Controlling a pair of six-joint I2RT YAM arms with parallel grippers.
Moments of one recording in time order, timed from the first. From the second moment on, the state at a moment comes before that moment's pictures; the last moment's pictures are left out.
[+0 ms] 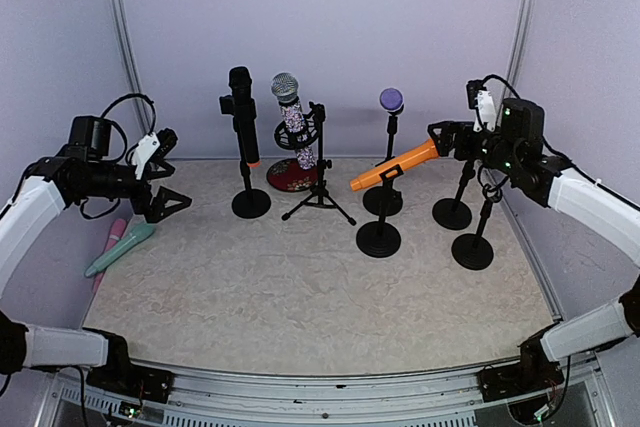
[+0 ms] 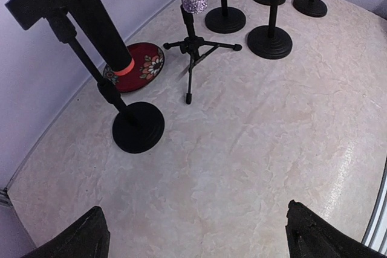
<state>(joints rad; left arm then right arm) -0.08 1.11 1.10 -0.70 0.62 0.68 0.33 1.28 1.07 0.03 -0.04 0.13</state>
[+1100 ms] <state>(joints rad) -0.22 1.14 1.05 -0.77 0.57 0.74 0.40 1.00 0.83 0.03 -0.24 0.27</state>
